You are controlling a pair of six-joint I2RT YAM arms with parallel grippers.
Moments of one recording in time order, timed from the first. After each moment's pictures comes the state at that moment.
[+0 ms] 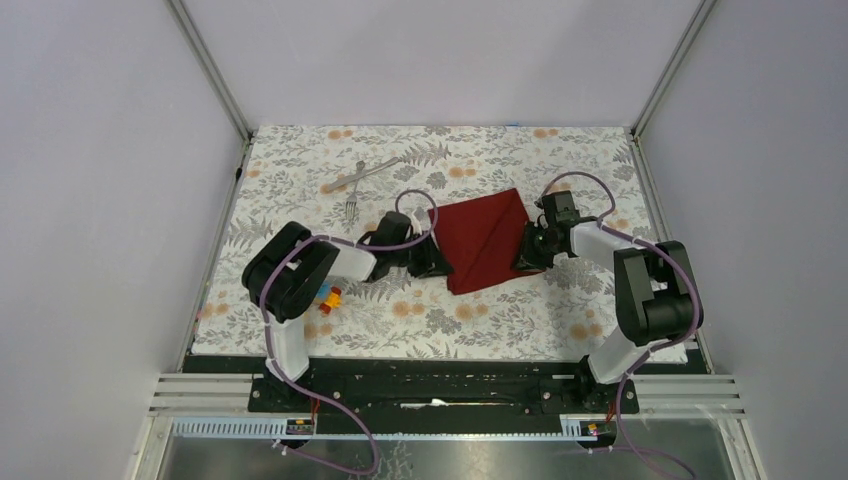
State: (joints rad) left arm -0.57 1.91 0.87 0.34 0.49 -0.88; right arm 0.18 1.66 0.86 -0.37 -0.30 0.44
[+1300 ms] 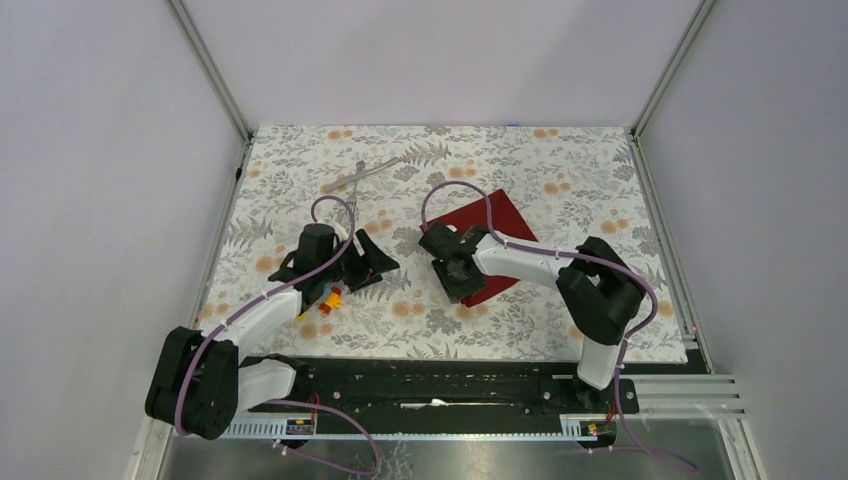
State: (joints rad) left arm -0.32 1.16 0.50 0.00 0.44 -0.88; right arm 0.89 1.81 1.21 -0.75 0.15 0.40
